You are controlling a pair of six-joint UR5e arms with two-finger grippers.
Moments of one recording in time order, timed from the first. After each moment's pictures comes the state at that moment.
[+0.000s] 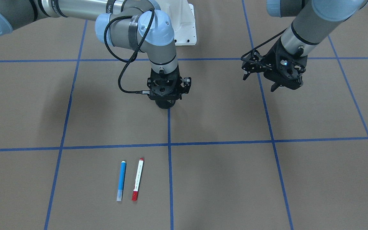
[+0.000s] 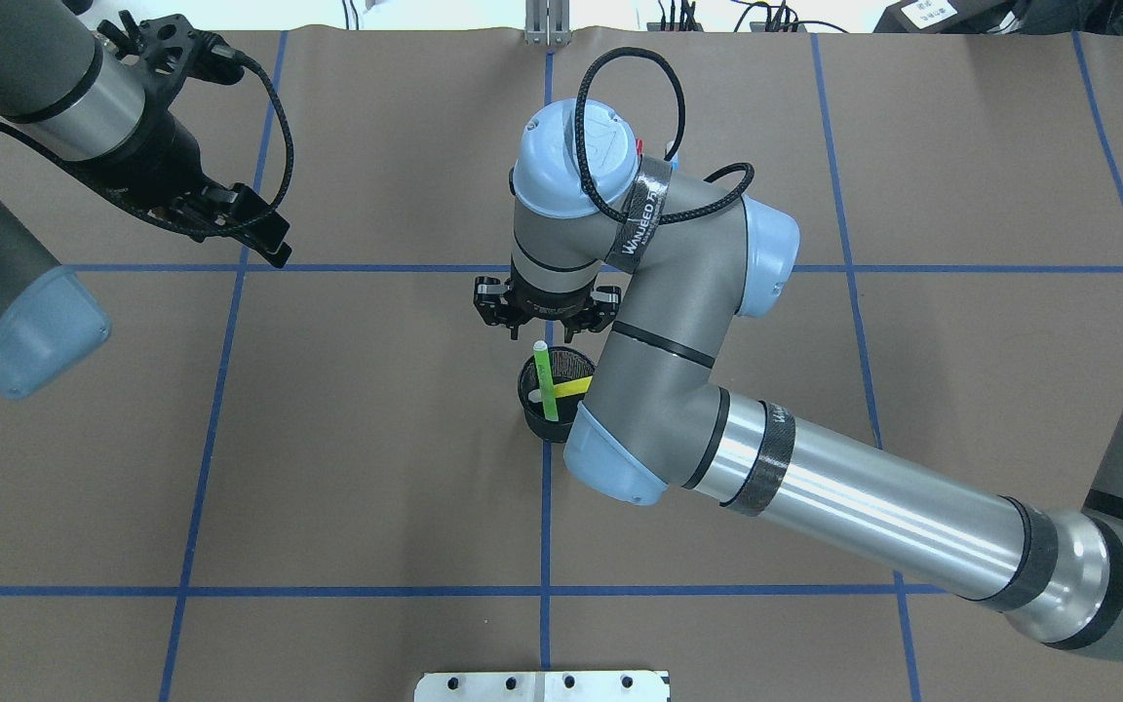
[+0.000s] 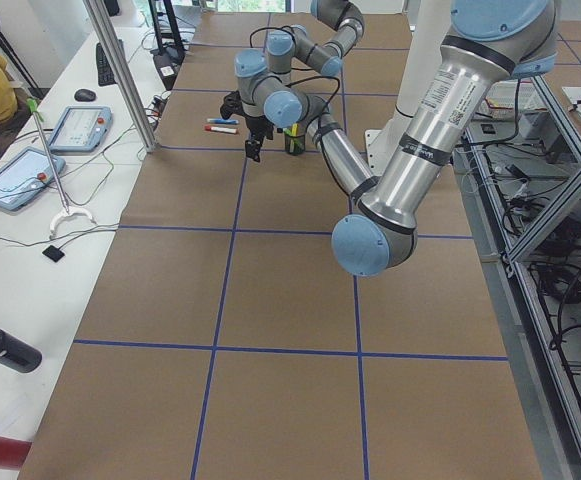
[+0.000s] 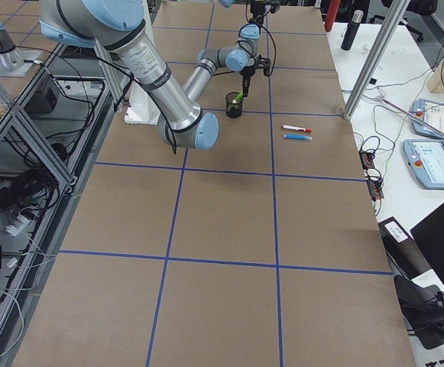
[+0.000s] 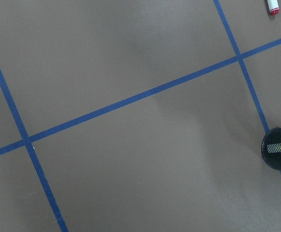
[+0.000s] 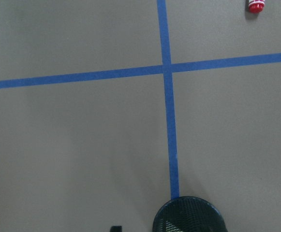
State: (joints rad) left arm -0.94 -2.05 -1.95 -1.42 -2.29 -0.53; right arm 0.57 -0.69 1.53 -1.62 1.97 1.22
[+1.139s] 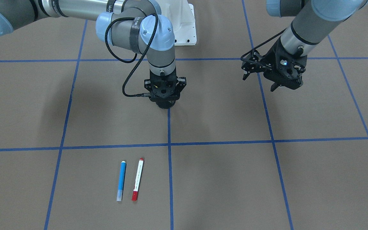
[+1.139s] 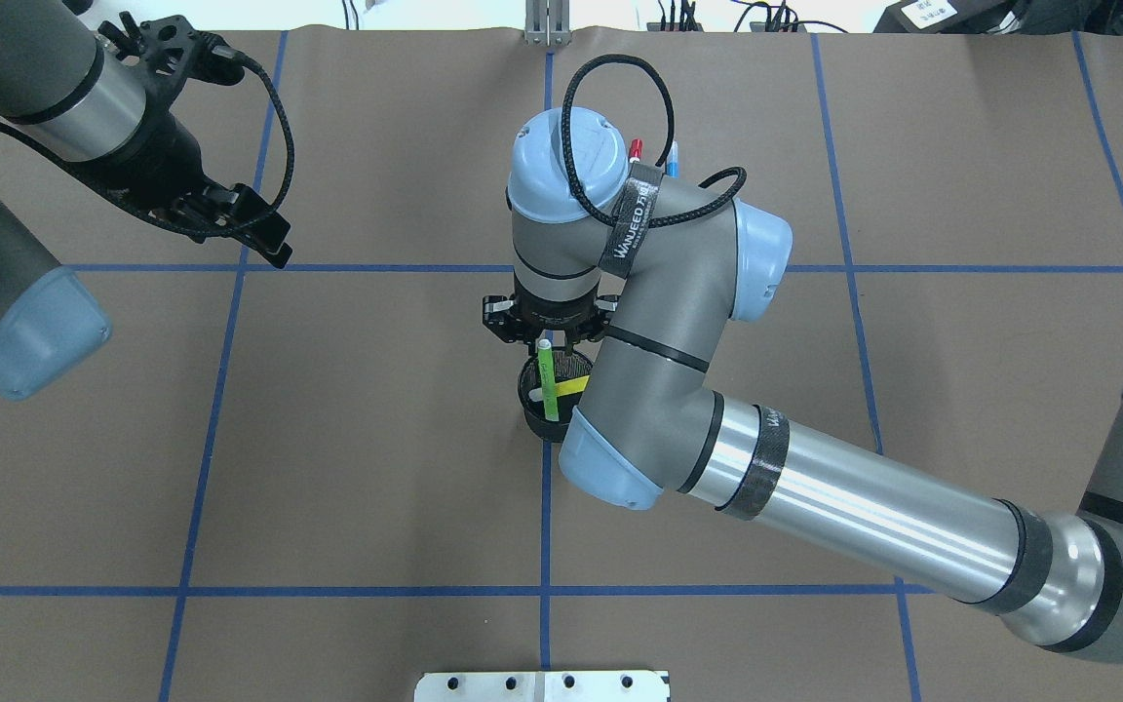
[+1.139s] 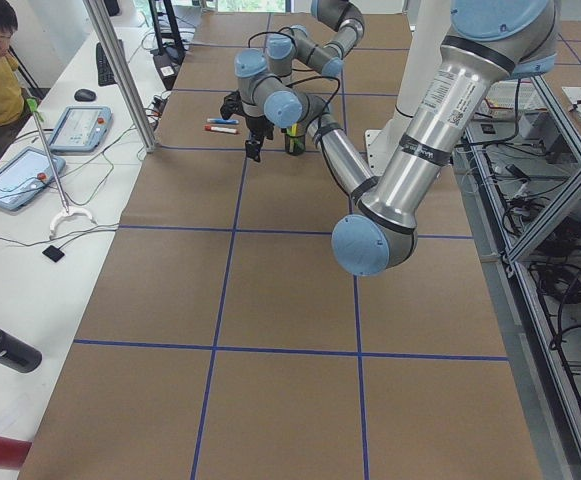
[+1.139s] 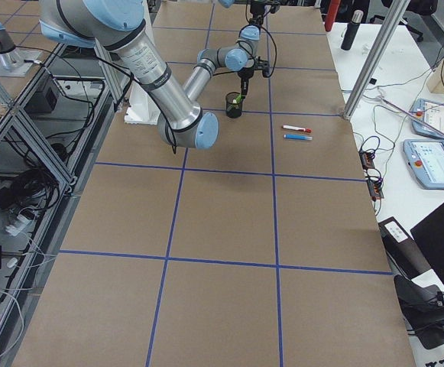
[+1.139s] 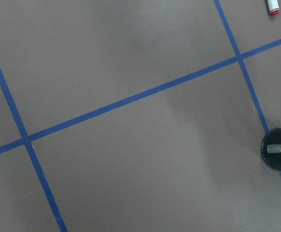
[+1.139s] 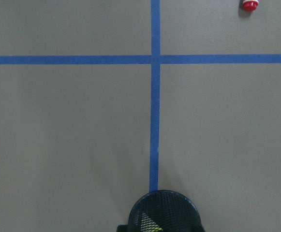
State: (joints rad) left arm -0.94 -2.05 -1.94 -1.42 -2.29 -0.53; right arm 0.55 -0.69 1.51 -1.67 1.98 1.15
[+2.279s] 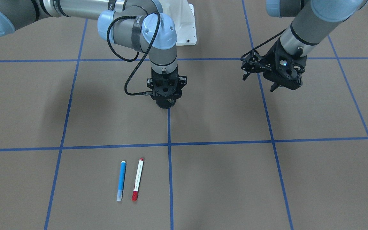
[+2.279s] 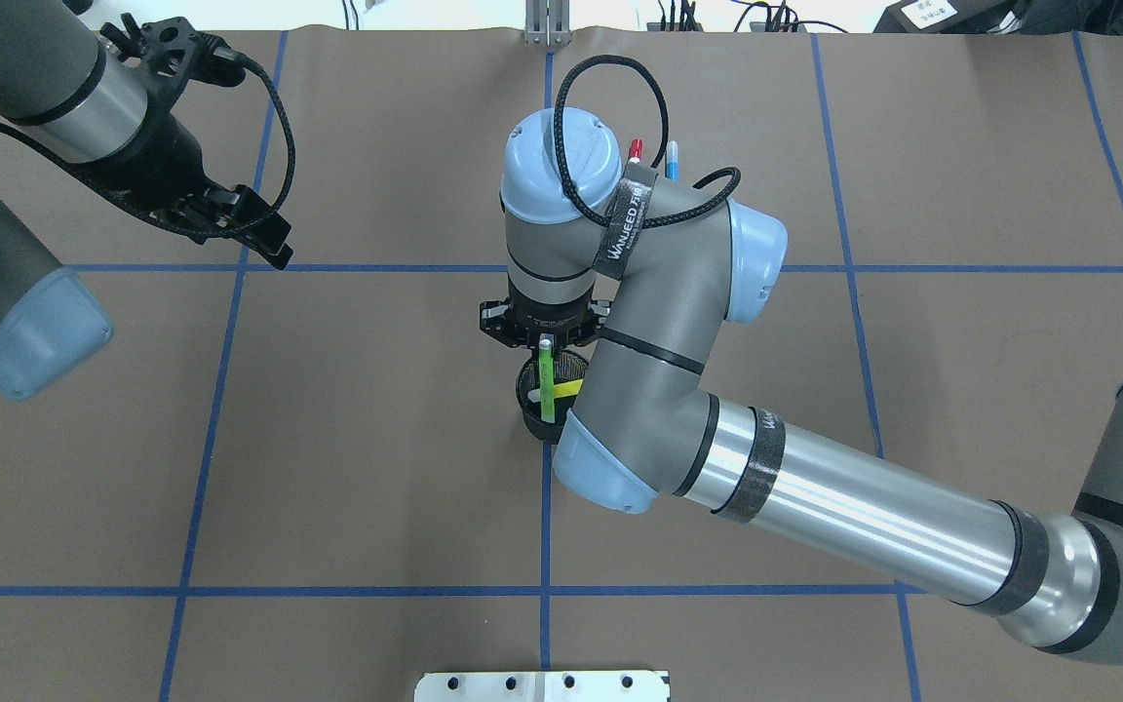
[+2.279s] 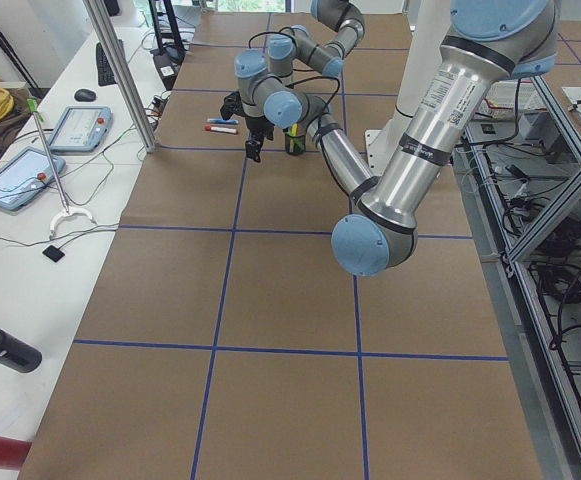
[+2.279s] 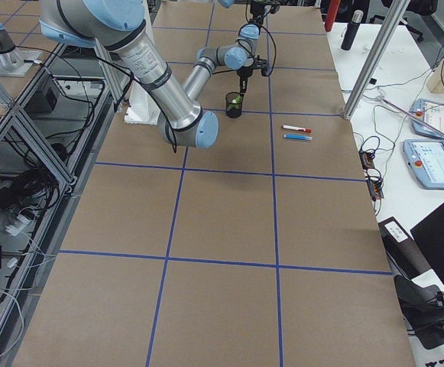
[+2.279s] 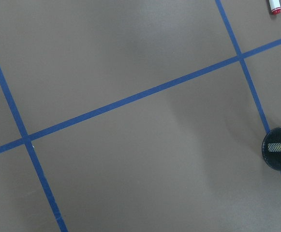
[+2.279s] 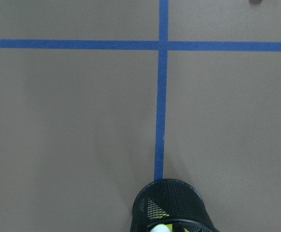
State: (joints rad) left arm -0.94 -2.05 -1.94 -1.42 -2.29 -0.53; right arm 0.55 -0.68 1.52 -1.68 1.99 1.15
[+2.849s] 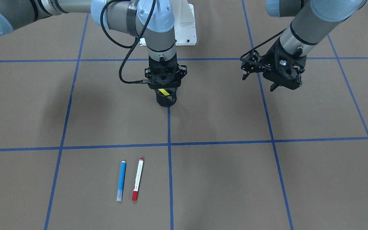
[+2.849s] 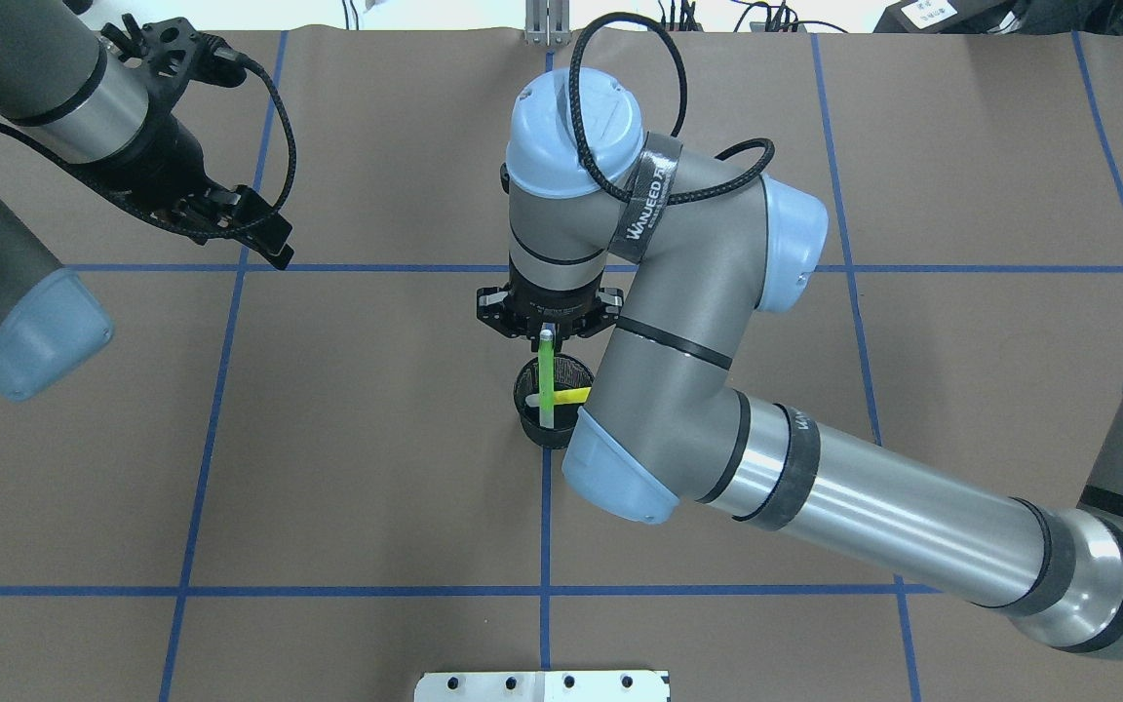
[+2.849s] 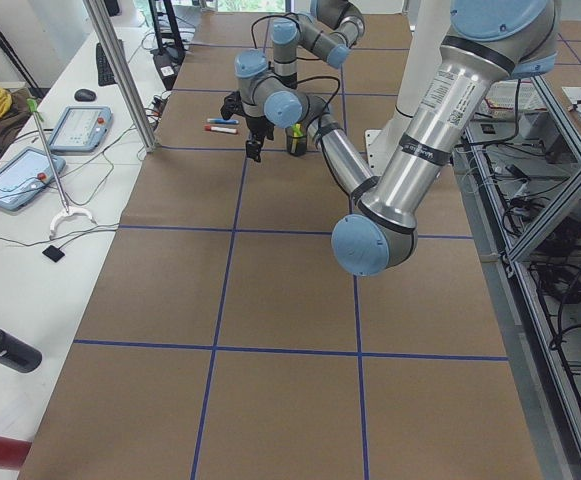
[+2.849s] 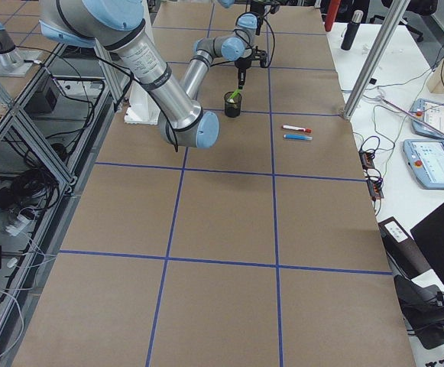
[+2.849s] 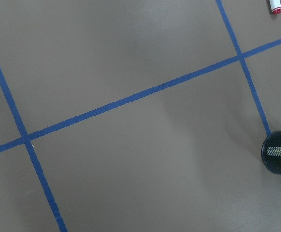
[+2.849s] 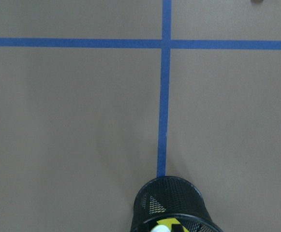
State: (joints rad) left arm -0.93 -2.05 -1.94 -1.42 -2.29 -0.53; right arm 0.57 -0.68 1.67 -1.80 2.00 1.15
